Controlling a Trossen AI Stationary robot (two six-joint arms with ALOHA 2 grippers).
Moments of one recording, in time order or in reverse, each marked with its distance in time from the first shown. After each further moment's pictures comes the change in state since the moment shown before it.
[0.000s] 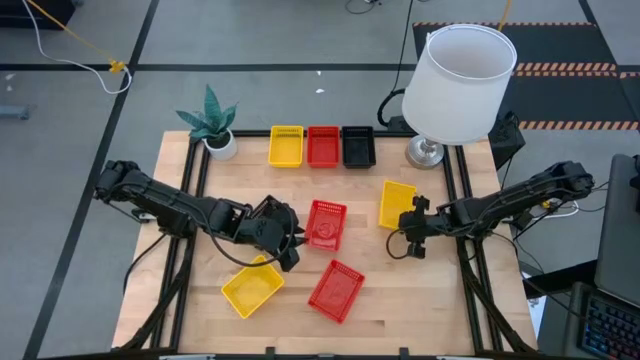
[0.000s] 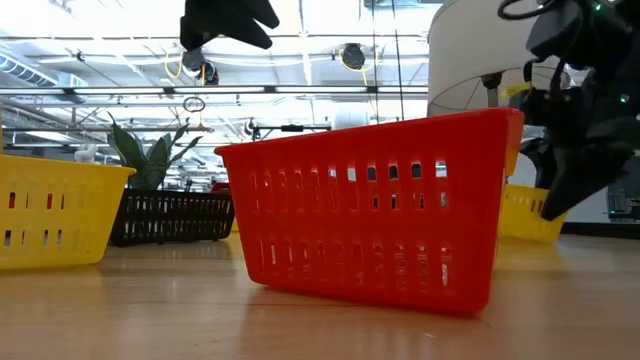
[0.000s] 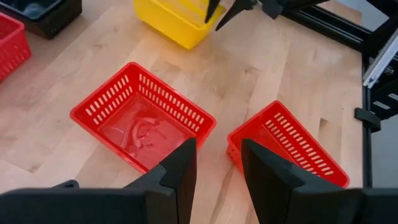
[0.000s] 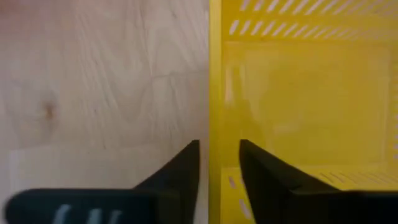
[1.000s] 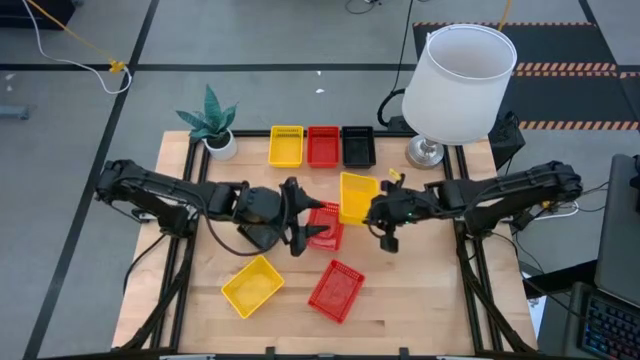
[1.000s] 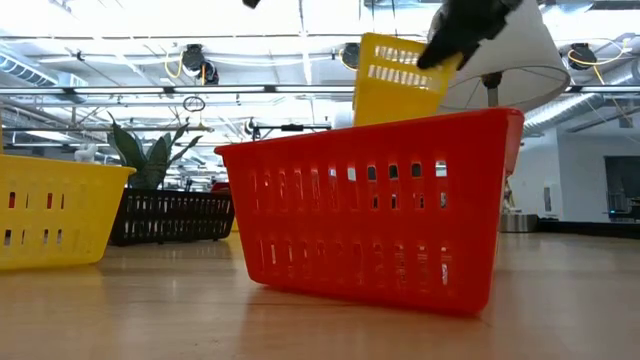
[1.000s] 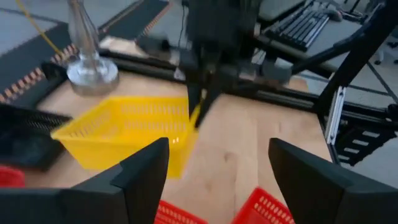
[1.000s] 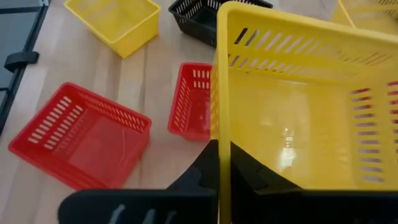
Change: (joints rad) left arm 0.110 -0.001 0.111 0.250 0.083 0.367; right arm -0.088 0.210 0.587 -0.014 -0.147 -0.145
